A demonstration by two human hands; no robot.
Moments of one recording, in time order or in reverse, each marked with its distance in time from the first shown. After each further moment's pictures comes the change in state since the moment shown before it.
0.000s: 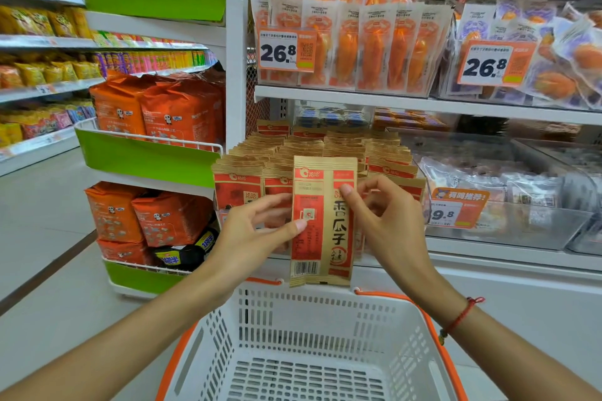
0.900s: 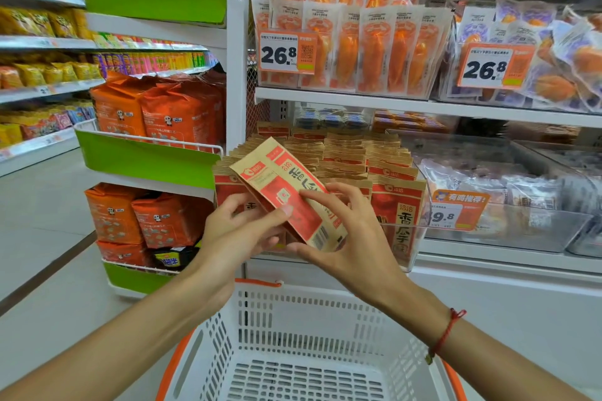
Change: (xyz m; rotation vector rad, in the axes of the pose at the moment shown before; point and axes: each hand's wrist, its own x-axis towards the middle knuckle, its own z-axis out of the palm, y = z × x) left_hand -0.005 0.012 0.001 -0.290 0.223 -0.157; right_hand -0.018 -0.003 0.018 -0.170 -0.309 -0.262
